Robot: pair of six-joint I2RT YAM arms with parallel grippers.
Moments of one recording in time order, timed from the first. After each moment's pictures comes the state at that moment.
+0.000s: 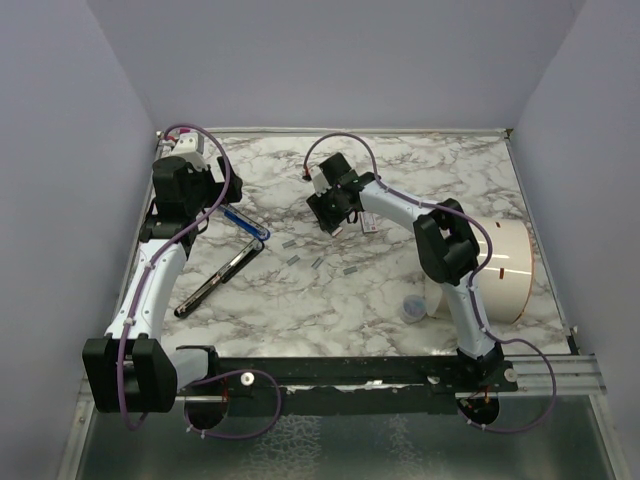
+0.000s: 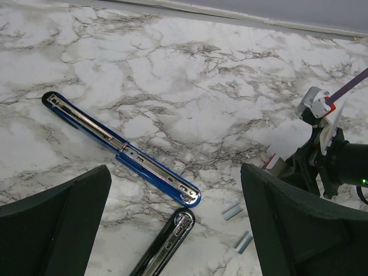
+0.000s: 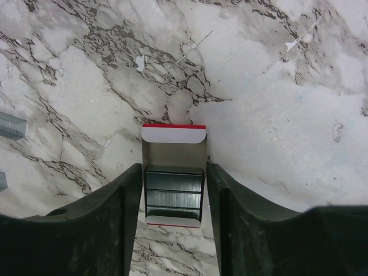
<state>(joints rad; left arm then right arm) -0.01 1.18 0.99 -0.17 0.17 -0.21 0.63 2.27 1.80 -0.53 -0.13 -0.11</state>
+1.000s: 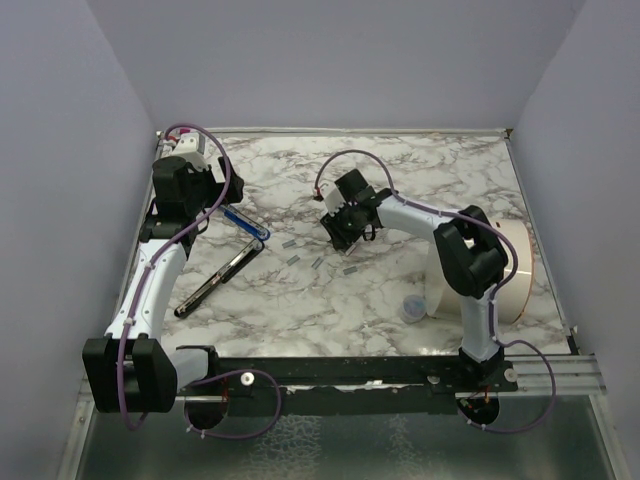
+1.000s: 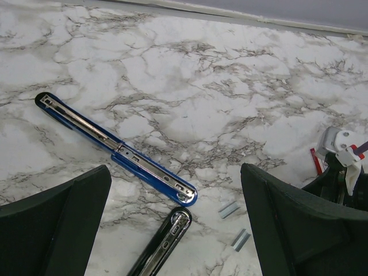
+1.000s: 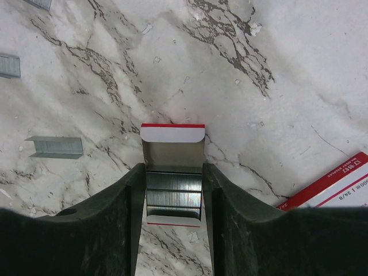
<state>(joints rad) -0.01 1.18 0.99 -0.17 0.19 -0.21 0.63 2.05 1.45 -0.45 -0.22 -0.20</state>
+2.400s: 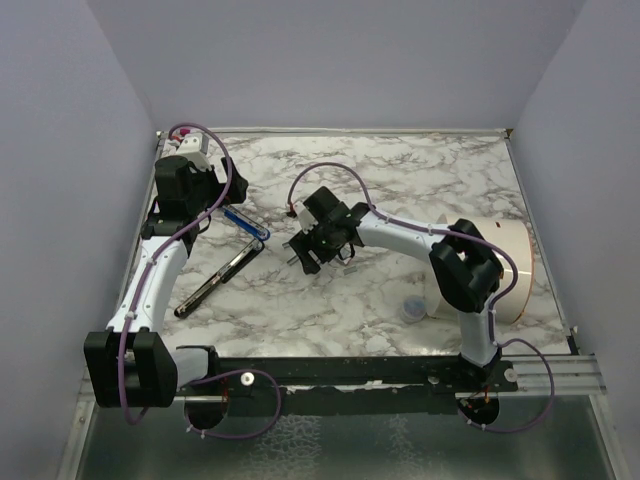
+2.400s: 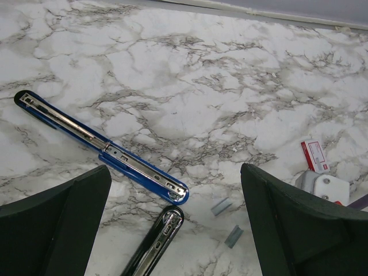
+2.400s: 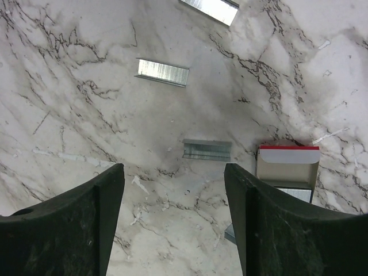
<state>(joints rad) -0.01 1.21 0.99 -0.16 0.24 -0.22 0.83 2.00 1.46 -0.49 -0.21 0.02</state>
